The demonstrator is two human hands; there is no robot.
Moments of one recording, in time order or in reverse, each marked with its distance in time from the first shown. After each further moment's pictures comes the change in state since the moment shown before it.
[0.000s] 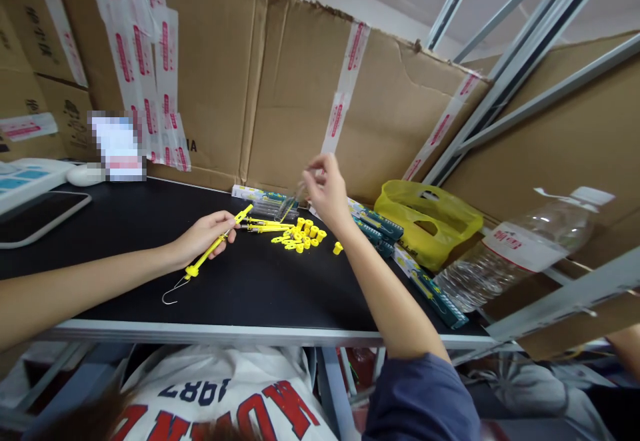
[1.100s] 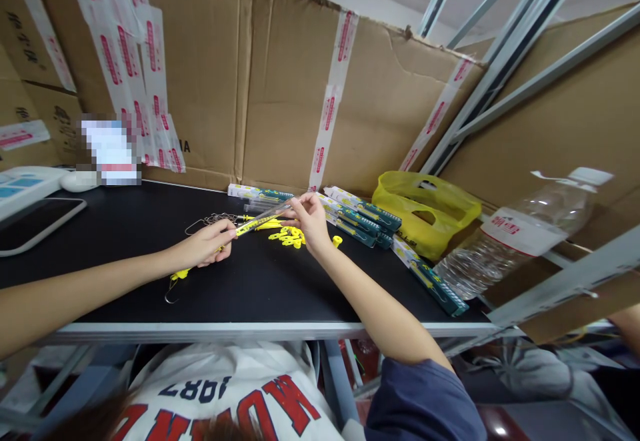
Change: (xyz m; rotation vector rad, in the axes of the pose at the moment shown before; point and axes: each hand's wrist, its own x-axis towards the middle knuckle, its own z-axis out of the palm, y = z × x) left_hand -0.010 0.004 0.004 0.300 -0.178 -0.052; right_hand -0.060 0.014 0.032 0.626 0.096 0.535
